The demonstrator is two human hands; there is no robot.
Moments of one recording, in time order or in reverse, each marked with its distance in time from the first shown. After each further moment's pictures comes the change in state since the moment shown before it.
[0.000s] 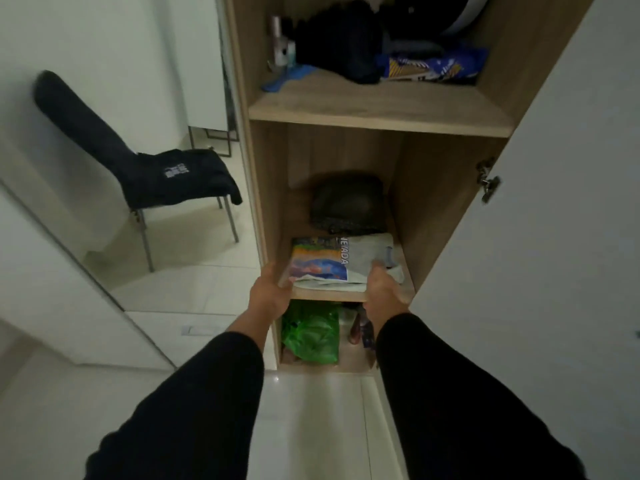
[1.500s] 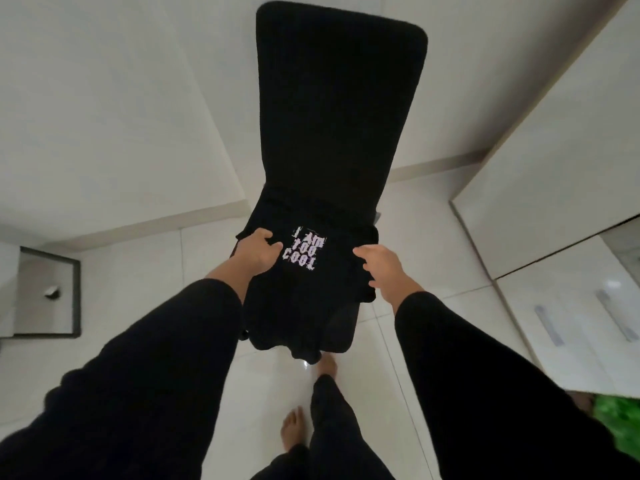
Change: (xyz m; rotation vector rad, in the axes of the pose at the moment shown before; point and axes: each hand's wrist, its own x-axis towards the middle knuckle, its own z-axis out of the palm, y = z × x) left_hand -0.515 -0.651 -0.350 -0.299 0.540 -1.026; right_hand -0.558 0.487 0.362 -1.194 -1.241 -0.229
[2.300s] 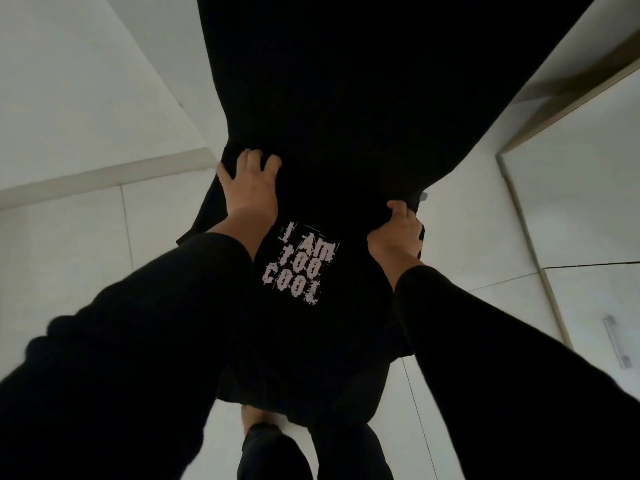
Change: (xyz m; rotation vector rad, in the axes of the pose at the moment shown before) left_hand 0.307 0.005 0.084 0.602 0.268 0.291; right_hand 0.287 0.020 0.074 -0.518 0.320 -0.045
